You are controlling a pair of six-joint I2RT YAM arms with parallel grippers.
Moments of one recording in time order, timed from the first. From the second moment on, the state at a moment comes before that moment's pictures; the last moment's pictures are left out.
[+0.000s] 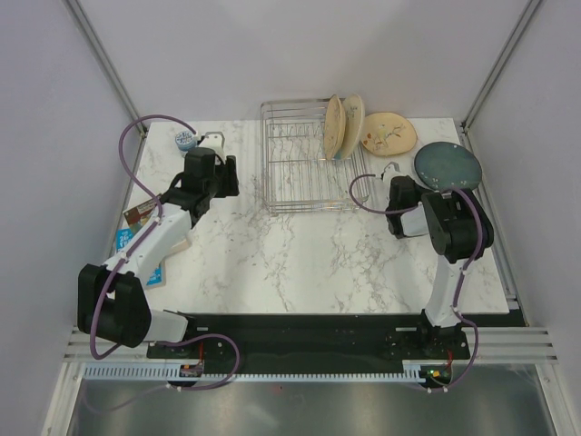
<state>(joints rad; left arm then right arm) -0.27 1.37 1.03 -0.23 -0.13 -0.16 0.14 2.03 0.81 0.82 0.75 -0.95</state>
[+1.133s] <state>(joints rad) -0.48 1.22 0.87 -0.28 0.28 0.03 -0.14 2.64 2.42 -0.61 0.07 -0.44</state>
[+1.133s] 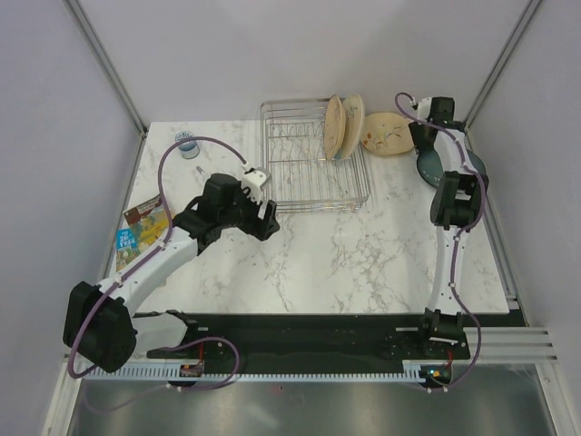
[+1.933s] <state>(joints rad) -0.61 1.33 0.87 -0.22 0.32 0.03 -0.26 2.34 1.91 -0.41 -0.22 -0.21</state>
